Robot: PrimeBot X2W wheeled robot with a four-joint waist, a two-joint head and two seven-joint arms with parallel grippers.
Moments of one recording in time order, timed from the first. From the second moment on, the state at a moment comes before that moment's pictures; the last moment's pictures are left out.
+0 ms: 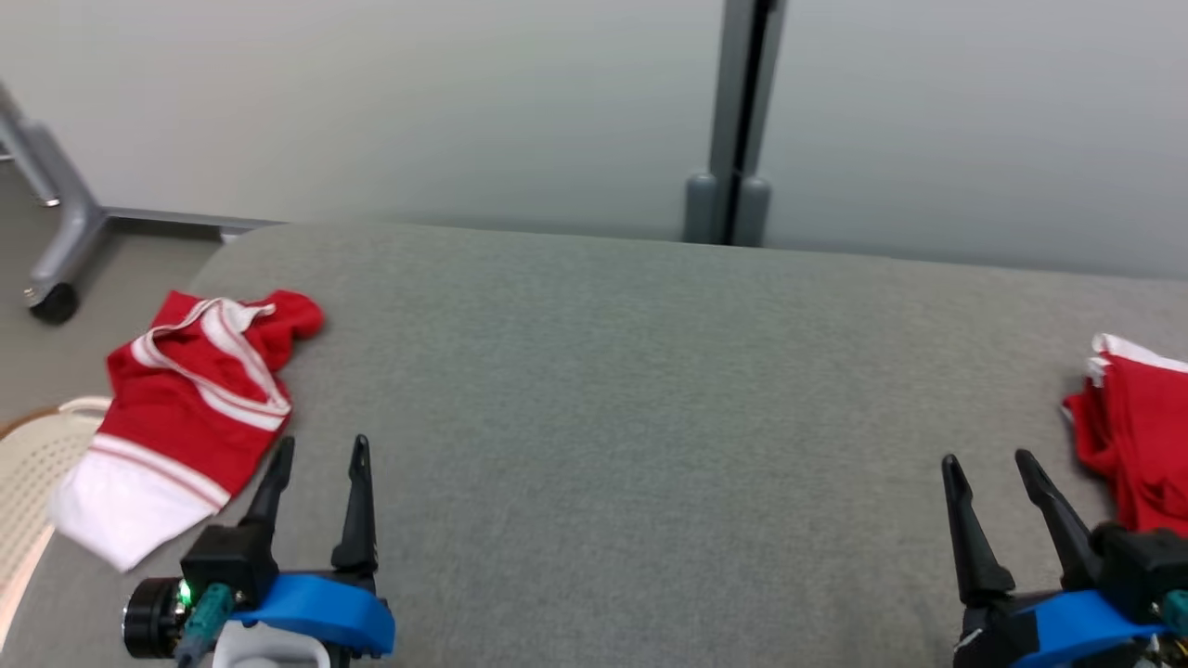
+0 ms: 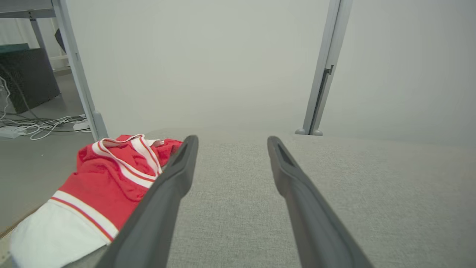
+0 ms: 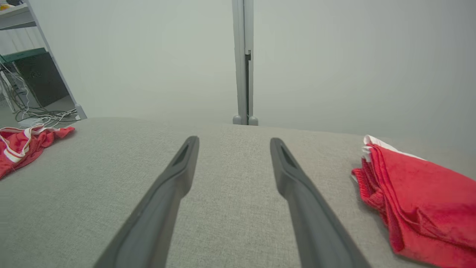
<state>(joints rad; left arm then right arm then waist) -0.09 0.20 -0.23 0.27 -0.31 0.04 -0.24 0.09 -0.05 -0.09 -0.07 0.14 0.13 -0.01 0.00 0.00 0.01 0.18</state>
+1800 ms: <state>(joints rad) -0.60 0.19 0.08 0.91 -0.40 -0.08 -0.26 -0.18 -0.16 0.01 -0.23 0.10 0.13 0.10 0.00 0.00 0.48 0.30</state>
